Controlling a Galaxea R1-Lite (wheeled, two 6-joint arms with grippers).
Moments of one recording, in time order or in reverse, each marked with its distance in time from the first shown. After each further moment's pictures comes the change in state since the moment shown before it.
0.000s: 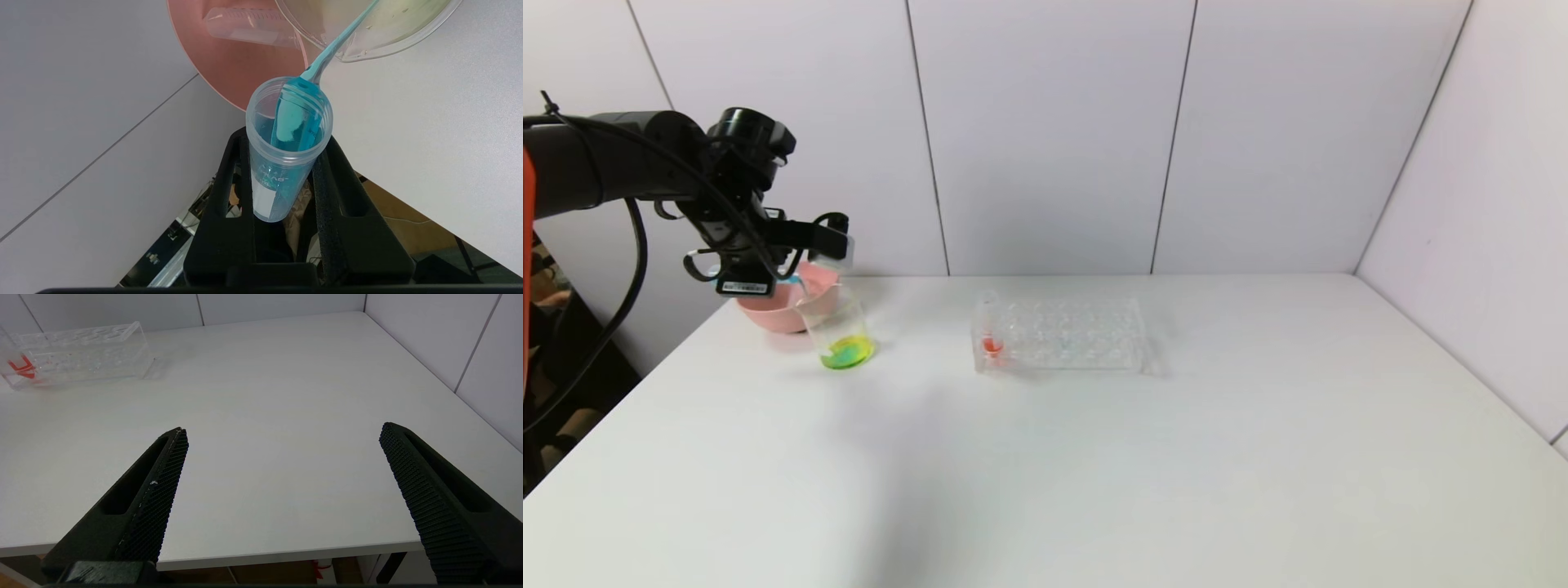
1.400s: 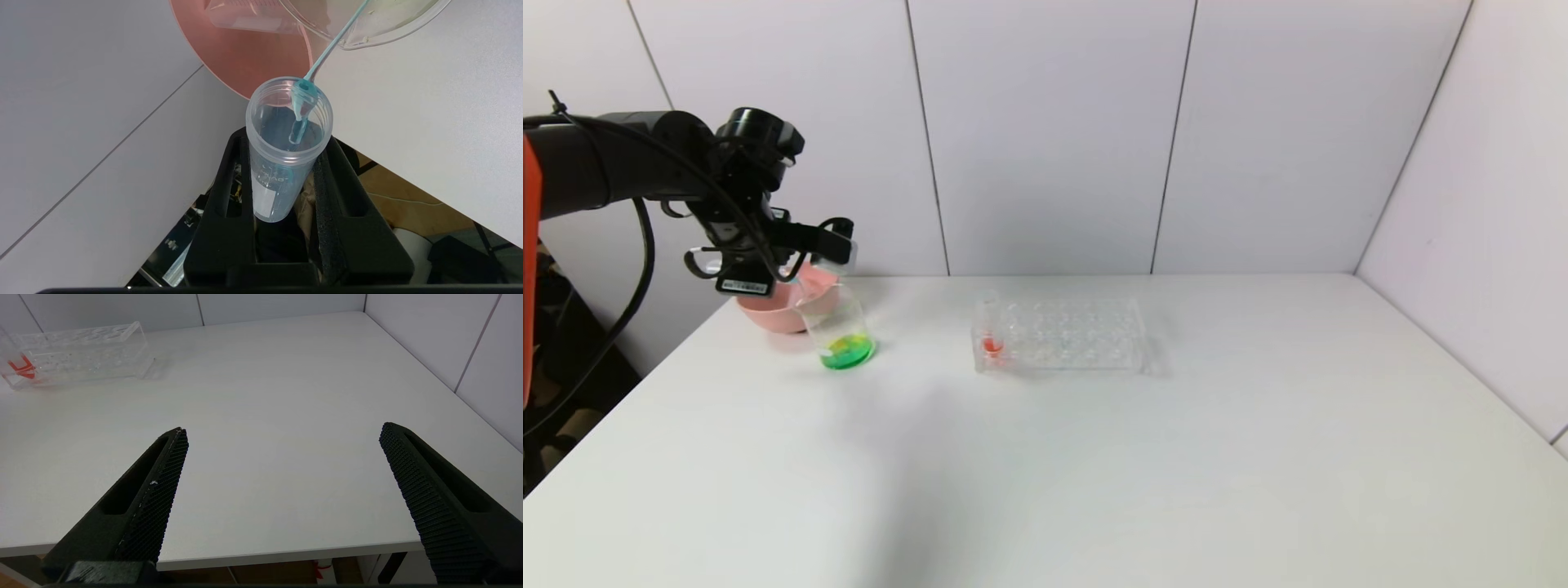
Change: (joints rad) left arm -0.019 0.000 0.001 -0.001 0.067 0.040; right arm 0.000 0.000 0.000 0.000 0.000 0.000
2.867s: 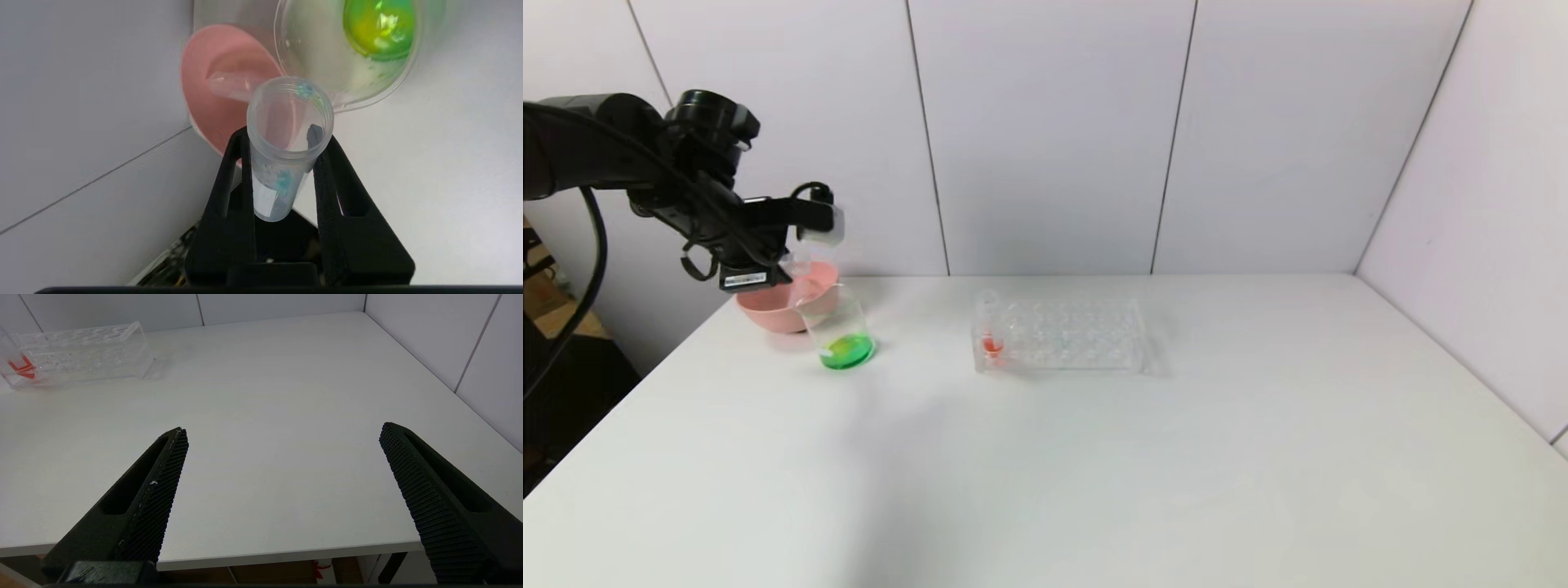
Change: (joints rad) left arm 0.083 -0.047 0.002 0.013 -0.426 -0.175; right arm 0.000 0.000 0.000 0.000 0.000 0.000
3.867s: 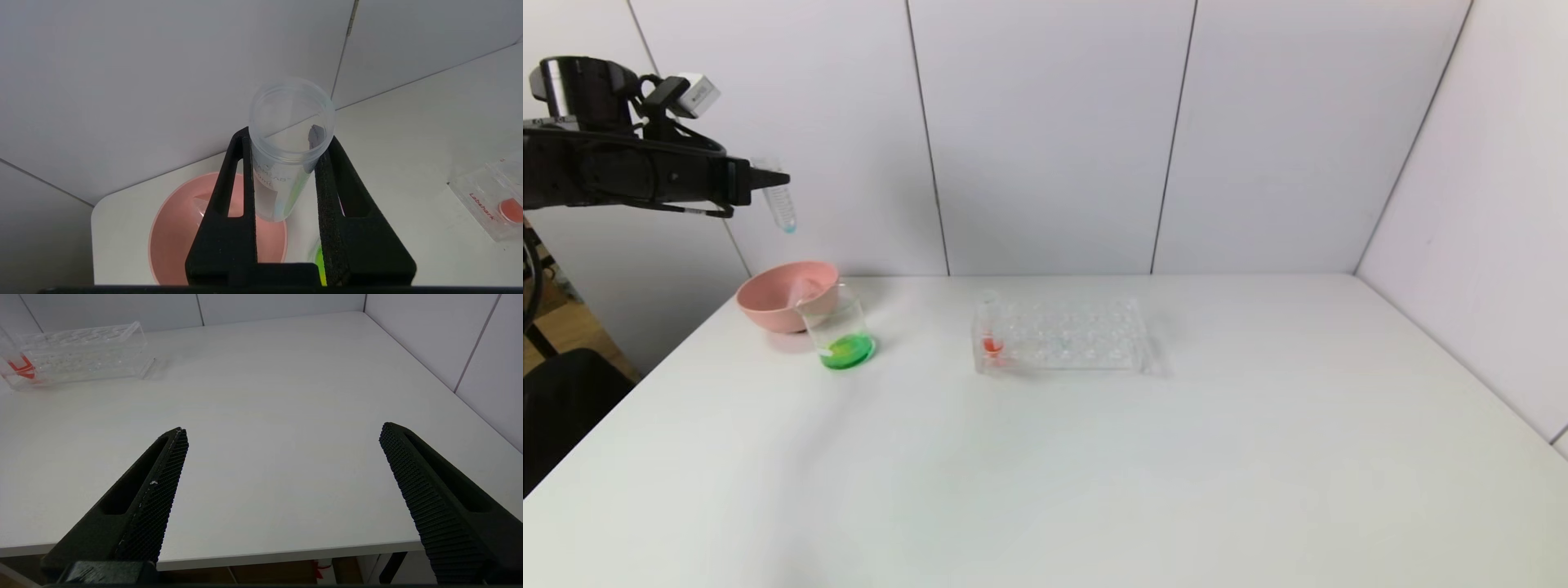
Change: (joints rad) left arm 0.216 0.033 0.076 -0.648 -0.597 -1.096; right arm 0.000 0.000 0.000 0.000 0.000 0.000
